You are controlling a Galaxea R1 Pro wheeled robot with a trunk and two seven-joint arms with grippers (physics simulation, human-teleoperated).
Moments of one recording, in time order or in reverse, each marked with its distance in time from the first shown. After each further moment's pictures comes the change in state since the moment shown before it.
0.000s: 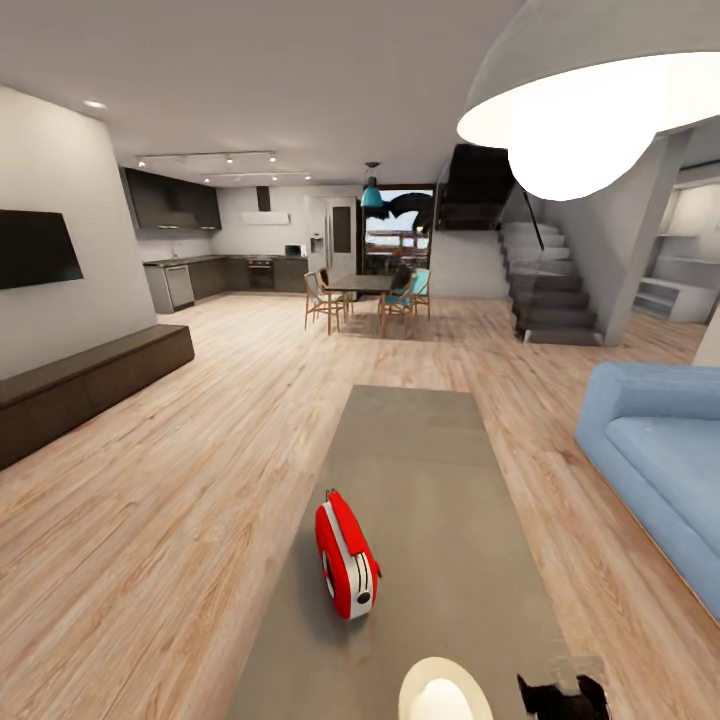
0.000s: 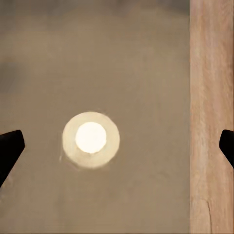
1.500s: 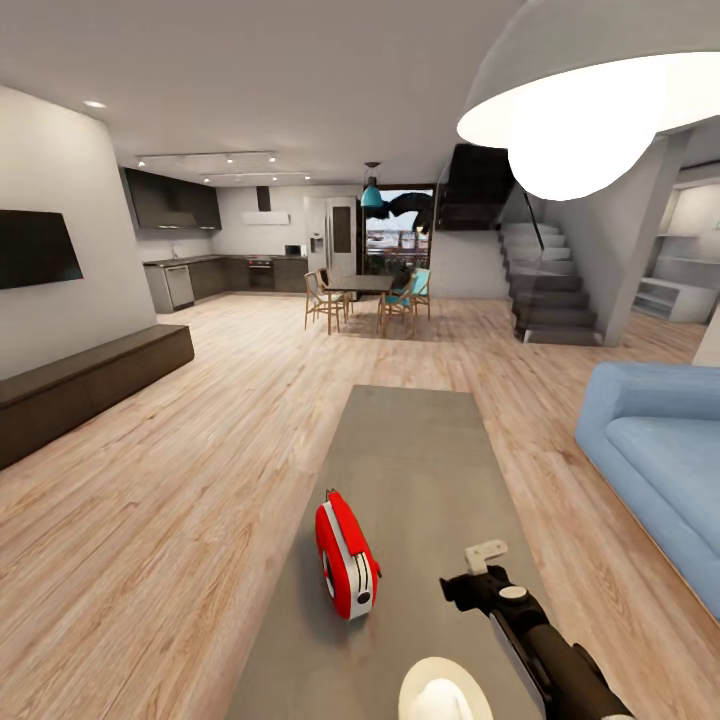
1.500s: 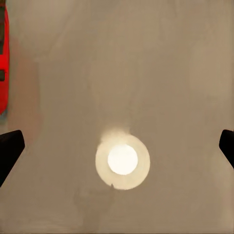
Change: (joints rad) left arm 0.000 -0.026 0.002 0.071 0.000 -0.209 0.003; right arm -0.289 0.107 0.189 -0.092 -0.005 0.375 0.029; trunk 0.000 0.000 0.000
